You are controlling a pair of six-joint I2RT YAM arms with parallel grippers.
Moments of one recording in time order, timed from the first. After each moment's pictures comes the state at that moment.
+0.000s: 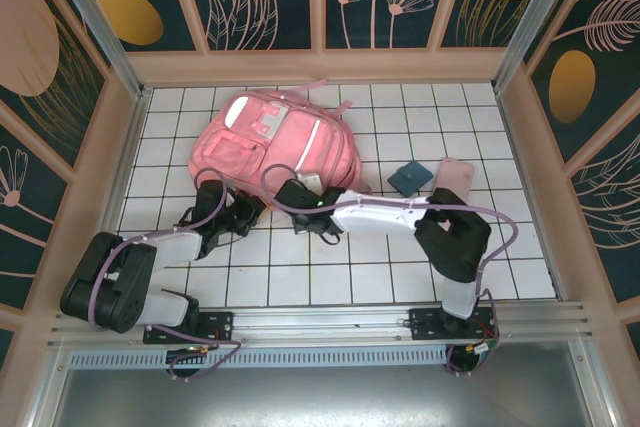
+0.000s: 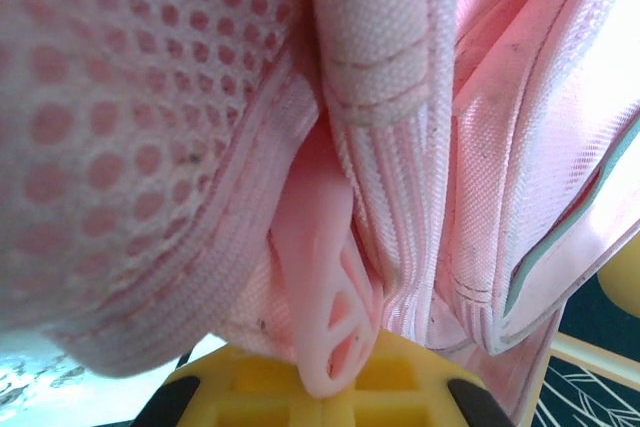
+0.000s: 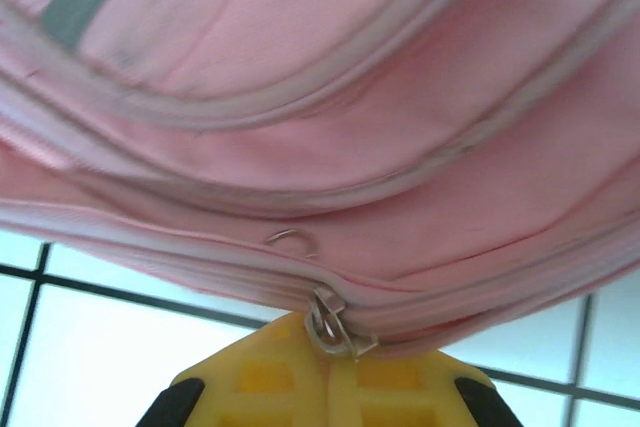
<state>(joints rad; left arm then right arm) -0.31 1.38 0.36 0.36 0.41 -1.25 1.06 1.82 1.24 -0.59 0.38 0.73</state>
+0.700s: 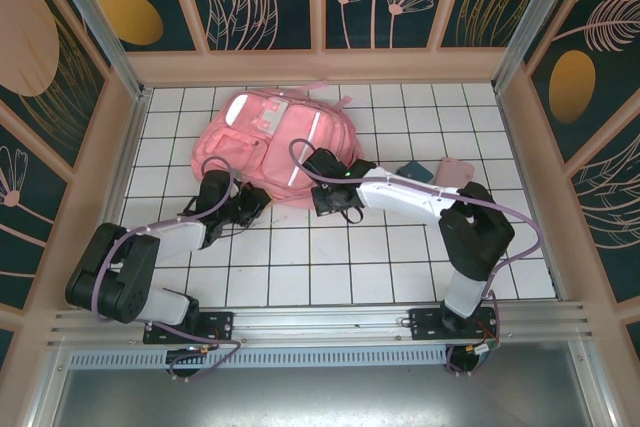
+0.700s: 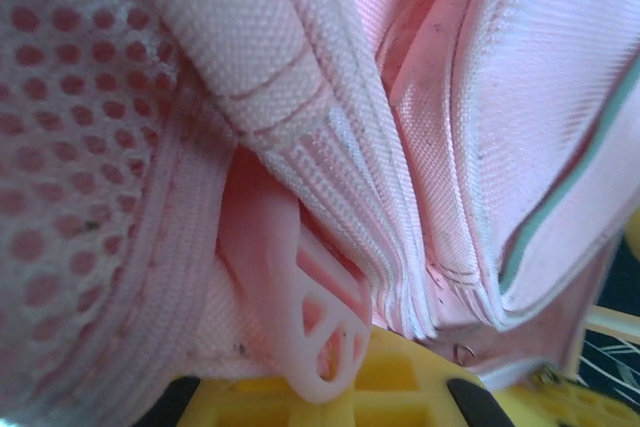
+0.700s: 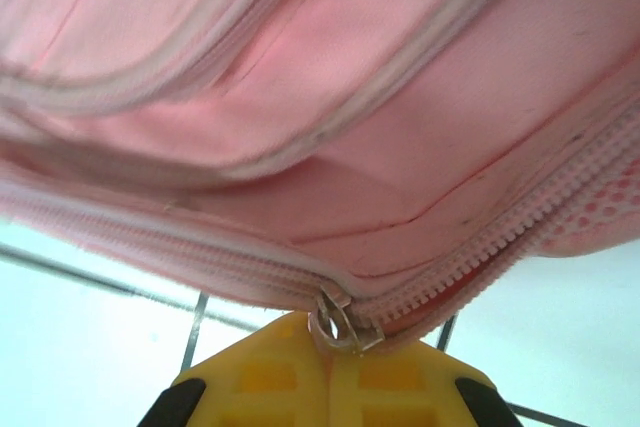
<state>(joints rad) -0.31 1.44 0.46 0.30 0.42 -1.11 0.90 1.75 1.26 -0.69 0.14 0.52</state>
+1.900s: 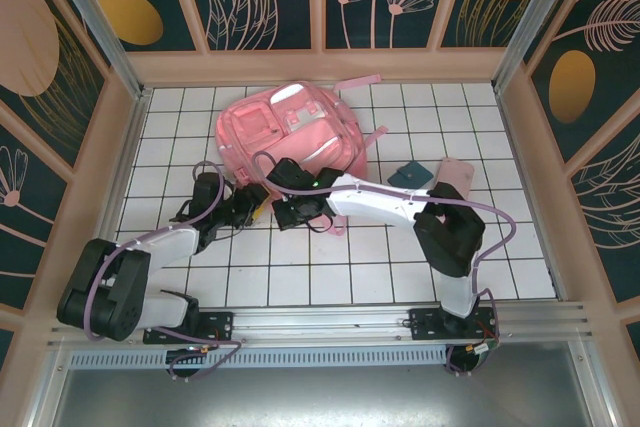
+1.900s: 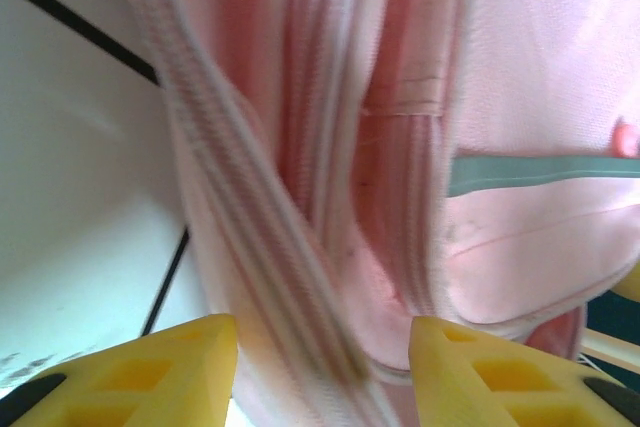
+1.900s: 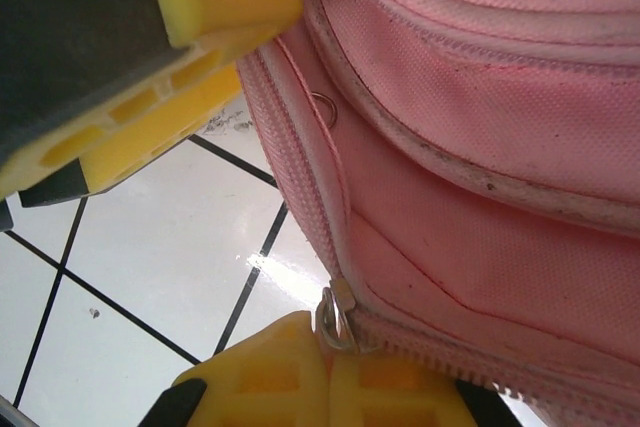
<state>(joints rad) -0.29 1.34 0.42 0.28 0.46 -1.22 1.04 1.89 1.44 -0.64 -0.05 0.57</state>
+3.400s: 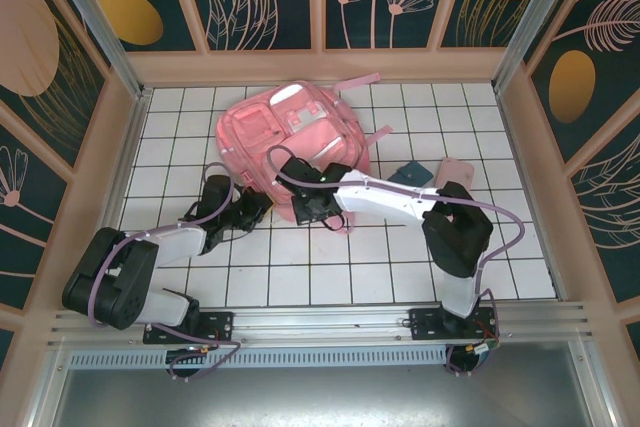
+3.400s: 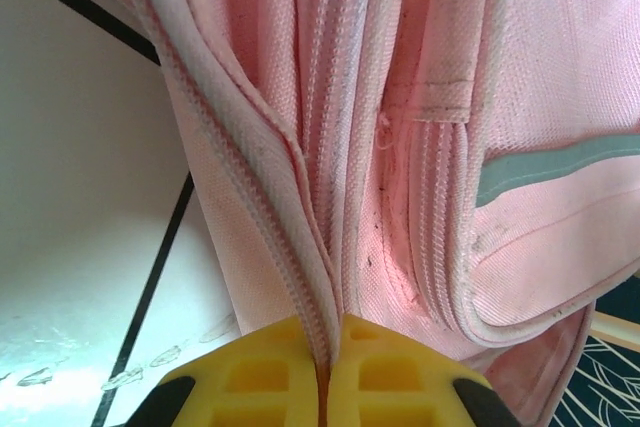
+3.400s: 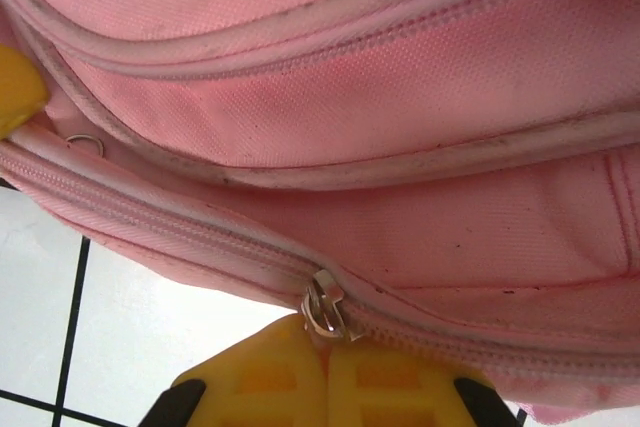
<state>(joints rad) -0.35 1.40 0.41 0.34 0.41 -1.21 1.00 1.85 1.42 -0.82 0.16 0.68</state>
